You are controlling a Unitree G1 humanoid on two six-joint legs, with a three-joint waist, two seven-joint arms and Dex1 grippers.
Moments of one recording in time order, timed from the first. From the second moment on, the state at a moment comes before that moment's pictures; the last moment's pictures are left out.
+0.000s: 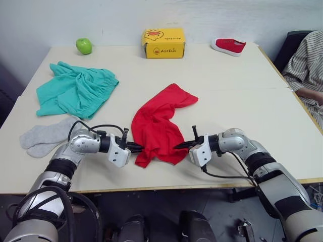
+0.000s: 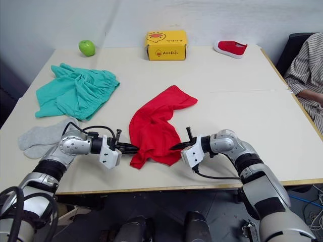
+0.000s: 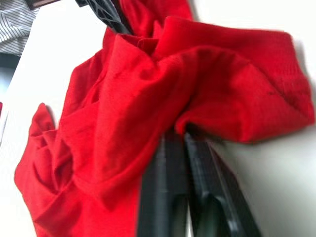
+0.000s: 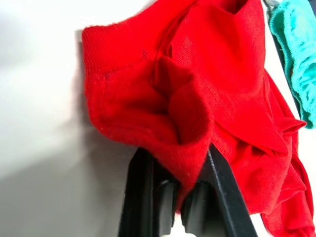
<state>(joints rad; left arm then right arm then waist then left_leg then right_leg) -0.72 0.65 -0.32 0.84 0.20 -1.13 -0.92 -0.85 -0.50 0.43 1.00 -0.32 -1.18 0.87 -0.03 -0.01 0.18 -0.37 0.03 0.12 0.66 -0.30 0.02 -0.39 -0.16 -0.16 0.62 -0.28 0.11</state>
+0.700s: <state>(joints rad) -0.29 0.79 -0.19 0.36 -0.25 -0.80 -1.12 -0.48 -0.75 0.38 0.39 0.05 -0.78 1.11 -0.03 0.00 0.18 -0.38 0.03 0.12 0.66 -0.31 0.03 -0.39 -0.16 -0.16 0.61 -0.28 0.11</state>
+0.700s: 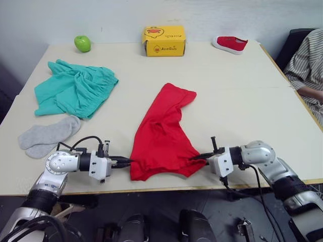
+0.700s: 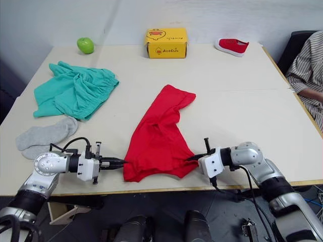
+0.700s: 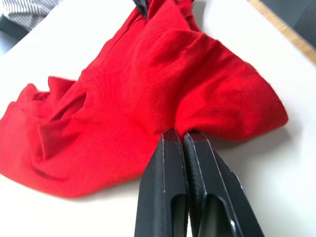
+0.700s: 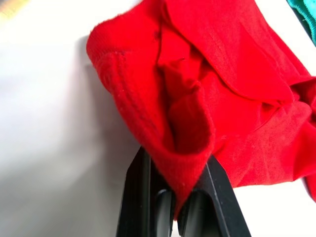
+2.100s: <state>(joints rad) -0.59 0.81 -0.11 0.18 -0.44 0.02 -1.16 -0.56 -0.82 0.09 0.08 0.37 -0.04 1.17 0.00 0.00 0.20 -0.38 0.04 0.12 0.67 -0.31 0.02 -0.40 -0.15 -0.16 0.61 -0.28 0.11</state>
